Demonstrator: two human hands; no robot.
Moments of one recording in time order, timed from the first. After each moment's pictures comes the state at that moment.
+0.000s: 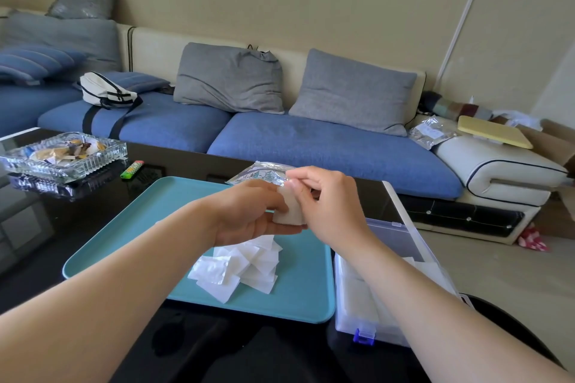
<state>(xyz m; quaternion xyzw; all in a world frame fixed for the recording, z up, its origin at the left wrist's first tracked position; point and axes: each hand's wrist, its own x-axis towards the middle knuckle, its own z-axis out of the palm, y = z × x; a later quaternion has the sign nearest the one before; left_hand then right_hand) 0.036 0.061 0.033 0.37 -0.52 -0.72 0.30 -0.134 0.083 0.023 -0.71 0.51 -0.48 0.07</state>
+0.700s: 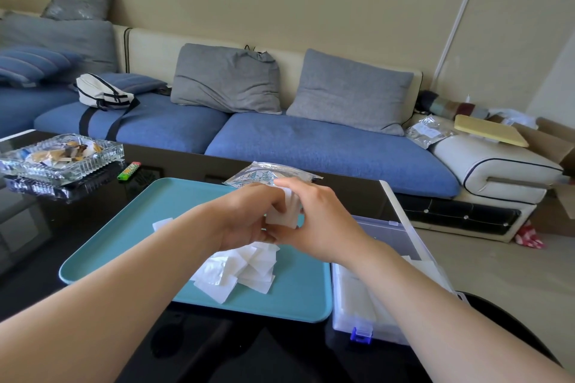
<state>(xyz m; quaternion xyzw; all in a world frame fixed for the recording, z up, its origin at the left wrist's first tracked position) 0.026 0.069 0.036 0.45 -0.53 -0.66 0.29 -0.137 0.094 0.021 -0.80 0.49 -0.34 0.09</state>
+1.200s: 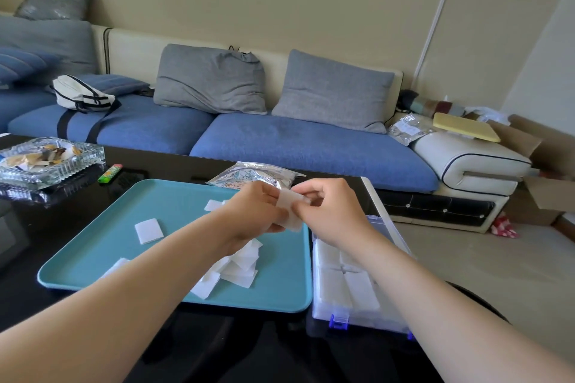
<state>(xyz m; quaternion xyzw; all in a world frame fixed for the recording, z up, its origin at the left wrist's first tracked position) -0.005 0.083 0.028 0.46 -0.60 -0.56 0.35 -0.169 0.109 0.027 -0.63 0.62 -0.42 0.19</state>
